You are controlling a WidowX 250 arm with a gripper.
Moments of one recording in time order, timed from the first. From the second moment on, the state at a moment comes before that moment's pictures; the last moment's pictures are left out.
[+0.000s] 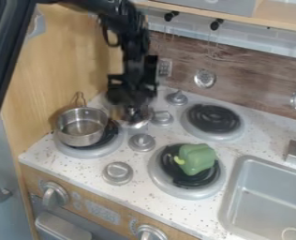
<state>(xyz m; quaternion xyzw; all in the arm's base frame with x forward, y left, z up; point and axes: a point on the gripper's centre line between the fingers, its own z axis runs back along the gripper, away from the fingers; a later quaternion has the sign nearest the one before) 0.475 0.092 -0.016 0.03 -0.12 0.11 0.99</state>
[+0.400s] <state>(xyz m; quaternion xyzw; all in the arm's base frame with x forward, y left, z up) 0.492 0.096 -0.020 0.03 -0.14 0.14 0.98</state>
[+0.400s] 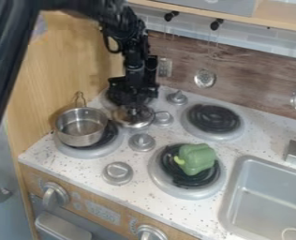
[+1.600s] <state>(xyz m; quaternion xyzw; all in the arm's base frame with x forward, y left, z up) 0.437 0.065 0.017 0.03 -0.21 0.07 0.97</state>
